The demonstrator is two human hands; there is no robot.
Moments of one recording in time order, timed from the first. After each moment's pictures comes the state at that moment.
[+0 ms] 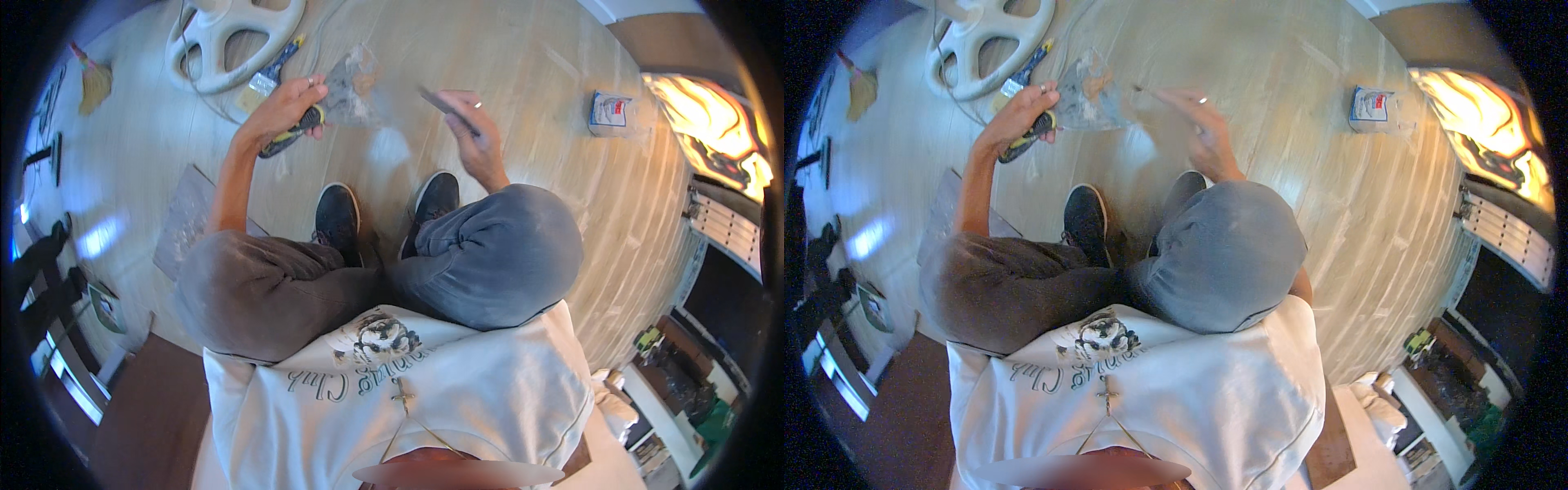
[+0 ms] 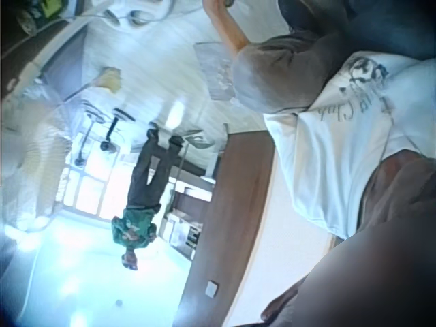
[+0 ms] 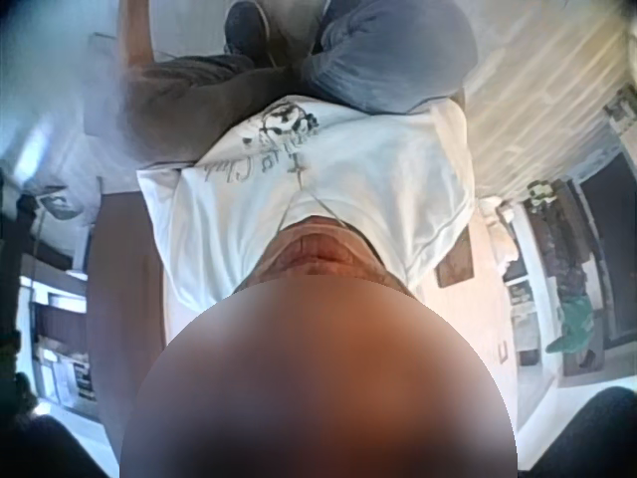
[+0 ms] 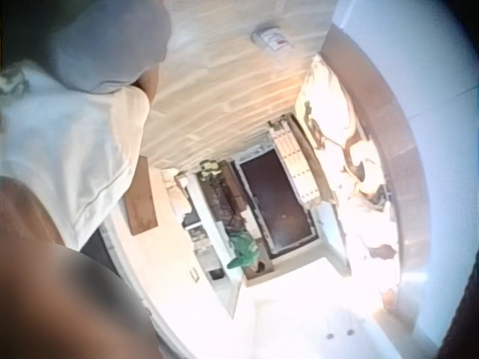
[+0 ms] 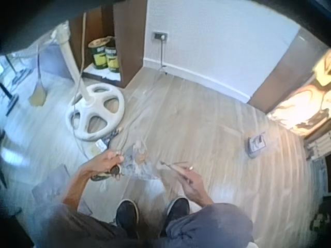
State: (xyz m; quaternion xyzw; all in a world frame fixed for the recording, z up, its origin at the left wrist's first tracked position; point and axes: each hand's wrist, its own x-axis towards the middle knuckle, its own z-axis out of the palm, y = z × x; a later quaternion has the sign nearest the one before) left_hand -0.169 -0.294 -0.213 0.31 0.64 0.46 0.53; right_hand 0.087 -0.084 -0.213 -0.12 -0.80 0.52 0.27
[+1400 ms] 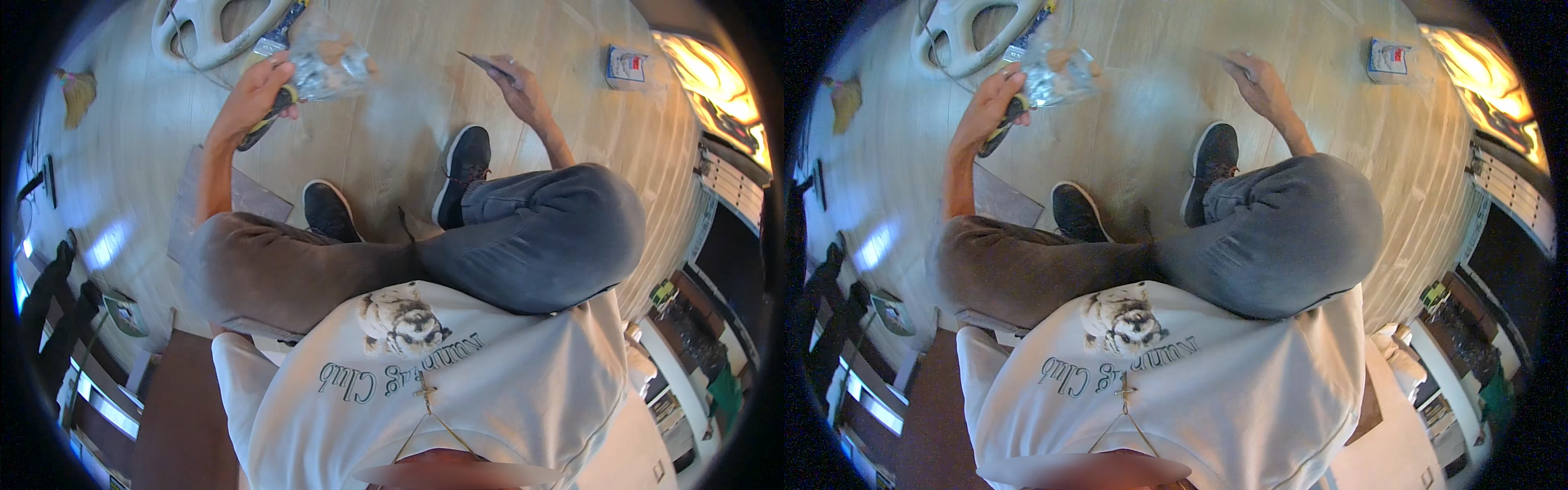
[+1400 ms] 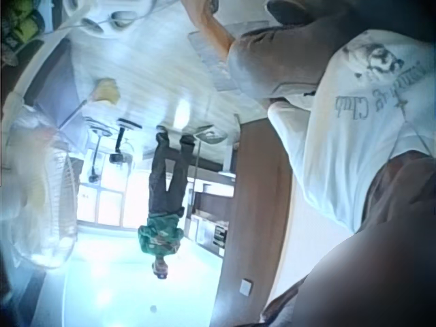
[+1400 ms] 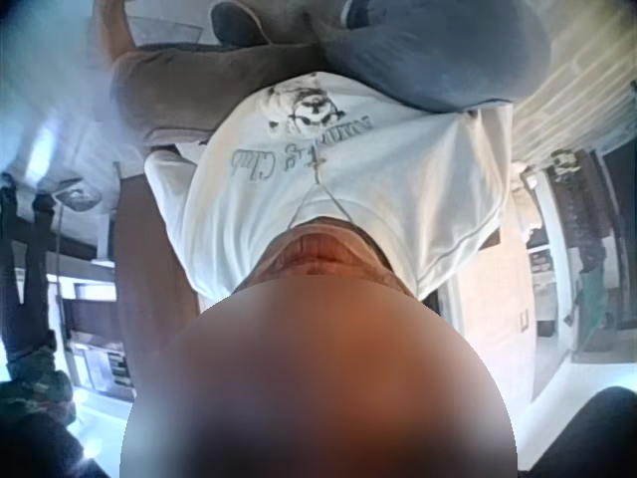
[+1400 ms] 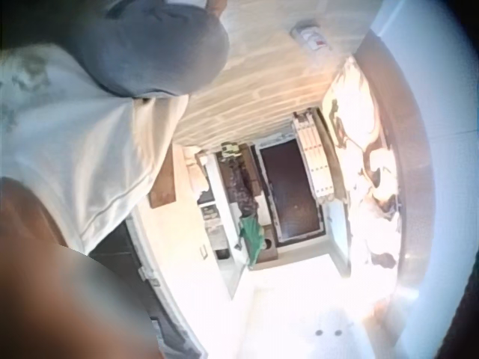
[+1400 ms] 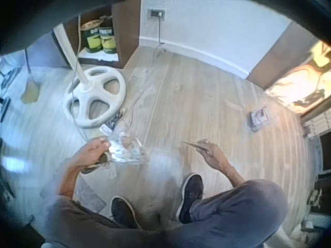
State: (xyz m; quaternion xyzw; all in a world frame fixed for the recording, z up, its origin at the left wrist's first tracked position) left_hand -0.205 -0.377 -0.224 0.26 0.67 0.48 0.51; right_hand 0.114 -0.042 -0.279 -0.17 -0.91 0.36 0.05
